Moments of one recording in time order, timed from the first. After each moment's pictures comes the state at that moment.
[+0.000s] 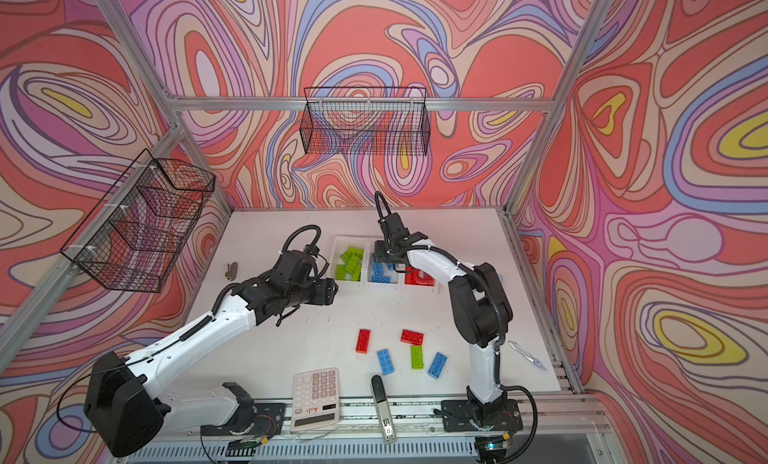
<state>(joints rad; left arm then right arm) -0.65 1.28 0.99 -0.58 -0.07 -0.47 0.48 1.94 1.50 -0.47 0.01 0.44</state>
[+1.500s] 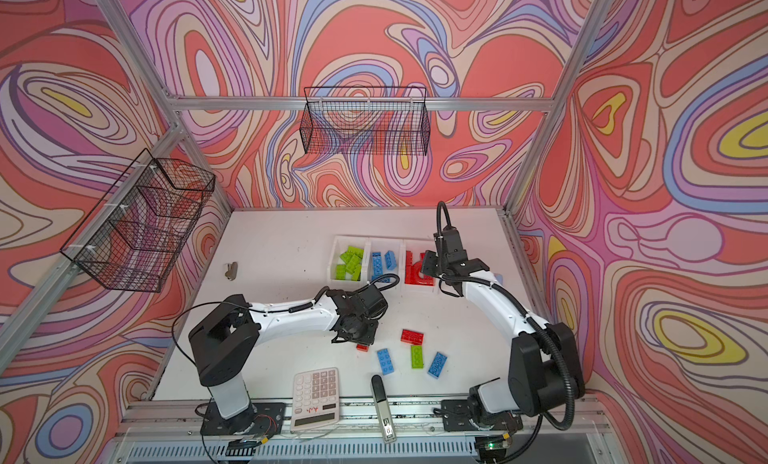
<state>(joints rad) -0.98 1.82 1.17 -0.69 0.00 -0.74 0.26 1.43 1.02 -0.42 0.04 0.50</state>
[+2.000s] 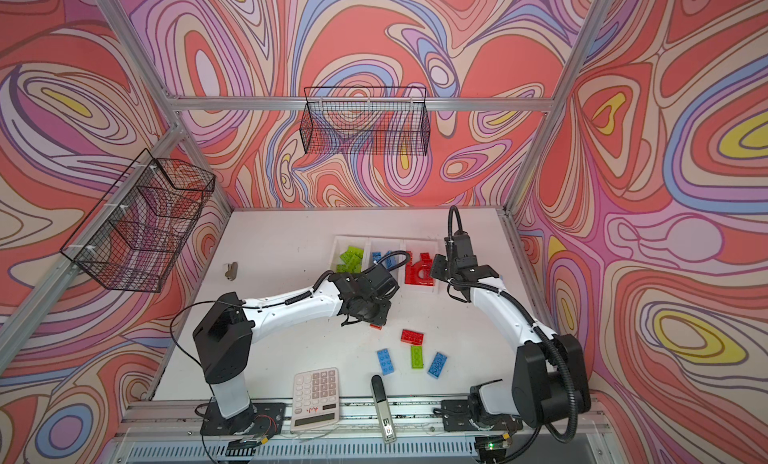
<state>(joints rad) -0.95 1.85 1.46 -0.76 -0.04 -0.63 0.18 1.35 0.94 -0.41 0.03 0.50</state>
